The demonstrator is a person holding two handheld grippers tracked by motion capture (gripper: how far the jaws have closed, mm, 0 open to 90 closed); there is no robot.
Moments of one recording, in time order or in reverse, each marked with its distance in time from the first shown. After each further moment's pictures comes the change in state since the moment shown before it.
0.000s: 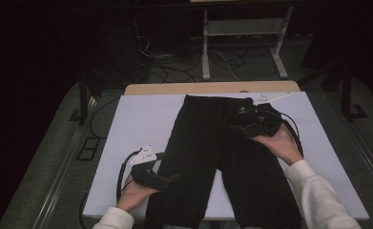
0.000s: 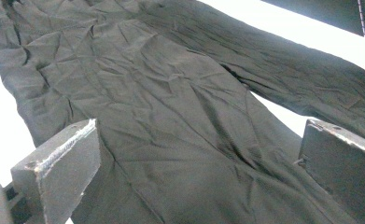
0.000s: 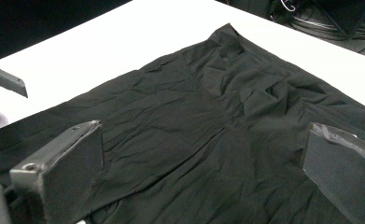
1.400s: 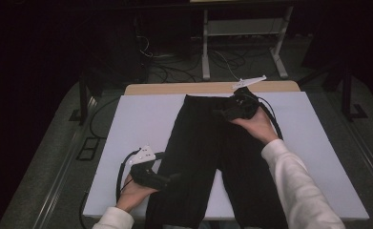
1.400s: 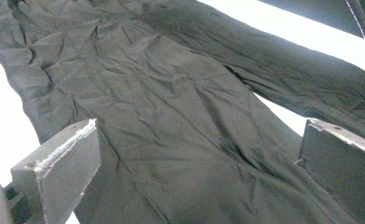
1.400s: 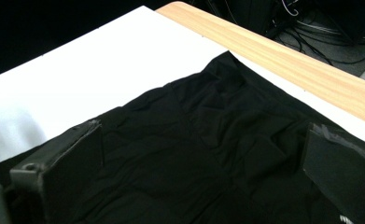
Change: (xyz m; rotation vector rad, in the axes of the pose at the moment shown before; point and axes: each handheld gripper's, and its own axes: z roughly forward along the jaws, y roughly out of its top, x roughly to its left) left arm 0.002 -0.001 -0.001 -0.006 0.007 -0.010; right arm -0.011 0.046 0.059 0.002 0.005 -0.003
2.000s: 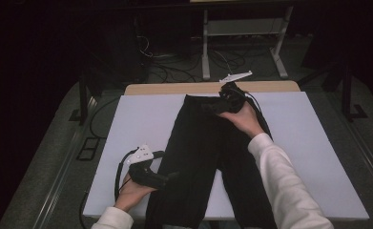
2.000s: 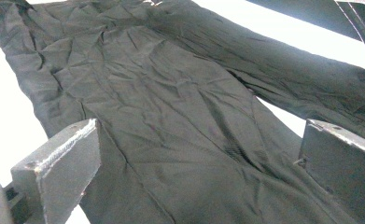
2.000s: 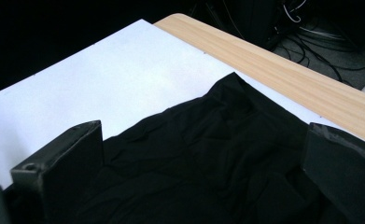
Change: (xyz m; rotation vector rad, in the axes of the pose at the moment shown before) left arm 0.003 0.001 -0.004 -0.016 0.006 0.007; right arm 0.001 0.020 0.038 -0.020 0.003 0.016
